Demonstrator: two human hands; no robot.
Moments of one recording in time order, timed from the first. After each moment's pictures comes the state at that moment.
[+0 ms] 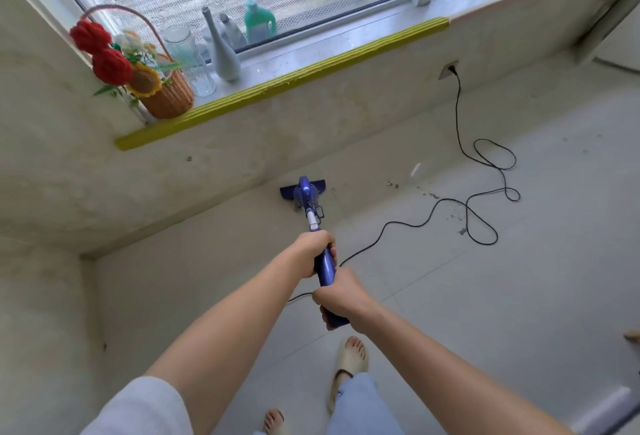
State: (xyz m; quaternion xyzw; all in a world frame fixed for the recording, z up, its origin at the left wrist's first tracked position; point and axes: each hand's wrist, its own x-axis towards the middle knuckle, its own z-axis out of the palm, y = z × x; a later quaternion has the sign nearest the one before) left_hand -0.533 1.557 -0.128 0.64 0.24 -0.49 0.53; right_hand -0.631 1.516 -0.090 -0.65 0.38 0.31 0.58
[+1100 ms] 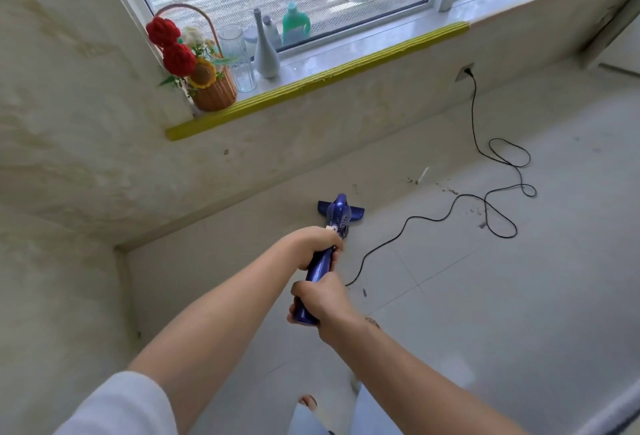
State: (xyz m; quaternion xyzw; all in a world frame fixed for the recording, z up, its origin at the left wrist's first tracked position) left_hand -0.537 1.698 -0.092 0.69 0.15 -0.59 0.40; right_hand -0.642 1.694 -0.057 -0.50 0.46 0.20 0.71
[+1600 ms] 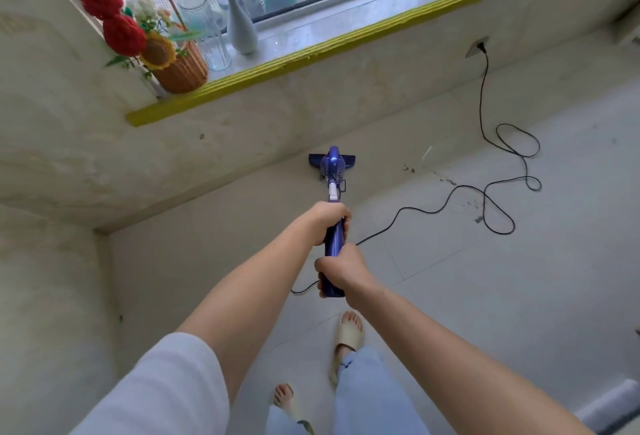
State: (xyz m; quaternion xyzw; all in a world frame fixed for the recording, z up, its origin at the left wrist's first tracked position) left_hand -0.488 1.567 -0.124 0.68 0.20 -0.51 0.49; right_hand -0.585 1.546 -0.097 -0.59 0.44 0.25 0.63
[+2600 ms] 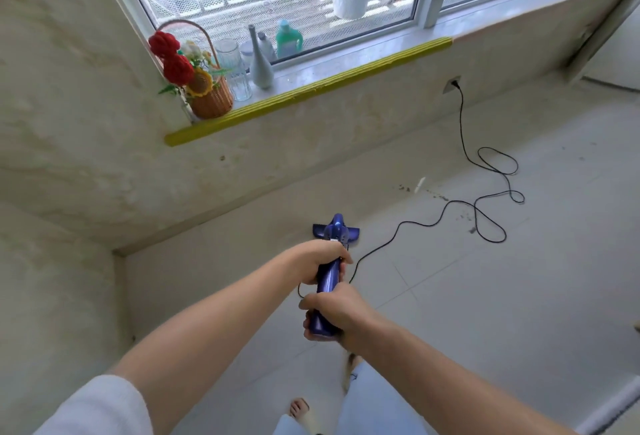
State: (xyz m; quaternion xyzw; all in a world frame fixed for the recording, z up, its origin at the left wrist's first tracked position) left_hand -0.599 1.683 -0.082 0.67 0.16 -0.60 0.42; right_hand -0.711 1.661 -0.027 -0.50 0.42 0.26 0.71
